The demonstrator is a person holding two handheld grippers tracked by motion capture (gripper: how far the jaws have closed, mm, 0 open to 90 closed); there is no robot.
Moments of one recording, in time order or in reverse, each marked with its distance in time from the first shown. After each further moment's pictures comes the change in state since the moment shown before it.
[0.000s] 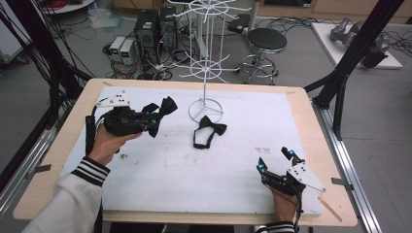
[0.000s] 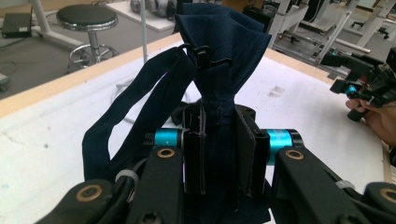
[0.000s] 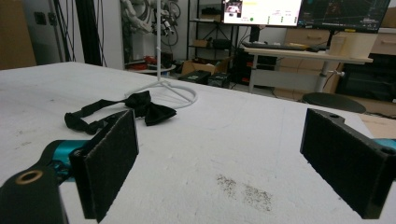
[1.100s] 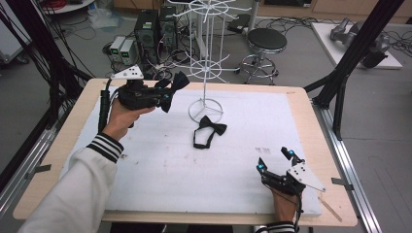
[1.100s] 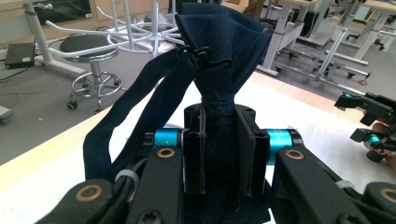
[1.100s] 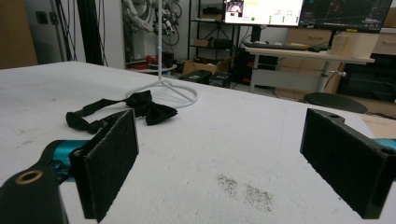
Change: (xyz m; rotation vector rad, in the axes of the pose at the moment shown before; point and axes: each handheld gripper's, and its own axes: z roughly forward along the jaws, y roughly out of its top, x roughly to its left) left arm 0.025 0.051 0.036 -0.065 -0.013 0.040; right arm 0.000 0.000 0.000 0.001 0.007 -0.003
